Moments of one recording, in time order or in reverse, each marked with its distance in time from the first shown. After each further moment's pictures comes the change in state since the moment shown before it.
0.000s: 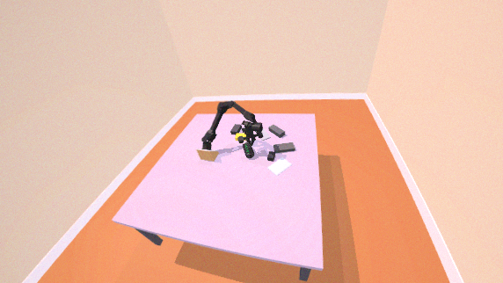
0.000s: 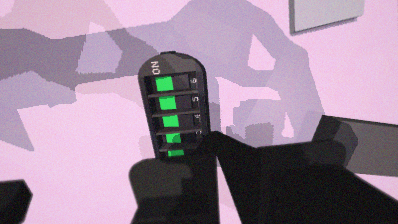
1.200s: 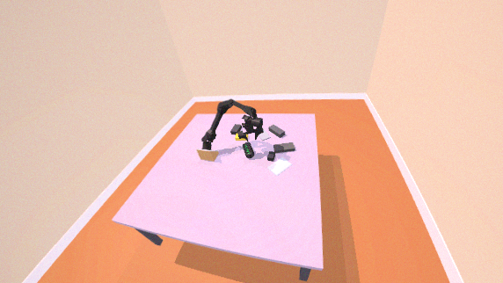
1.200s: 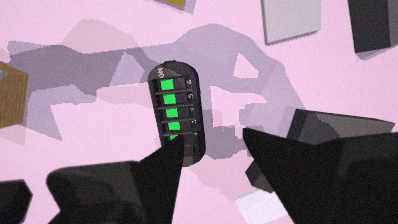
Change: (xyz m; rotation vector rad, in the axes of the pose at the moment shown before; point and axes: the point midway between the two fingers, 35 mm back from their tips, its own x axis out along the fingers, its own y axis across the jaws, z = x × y) arm -0.042 -0.007 0.001 0.010 -0.007 0.008
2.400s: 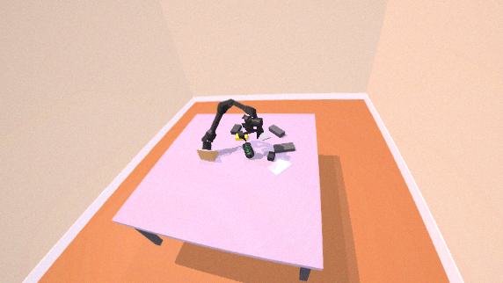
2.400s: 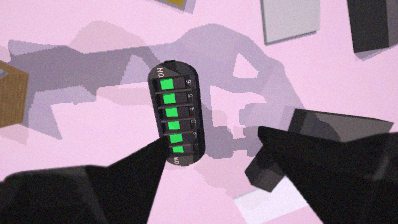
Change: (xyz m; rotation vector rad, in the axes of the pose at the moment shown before) arm -0.001 0.000 0.000 -0.001 0.003 0.000
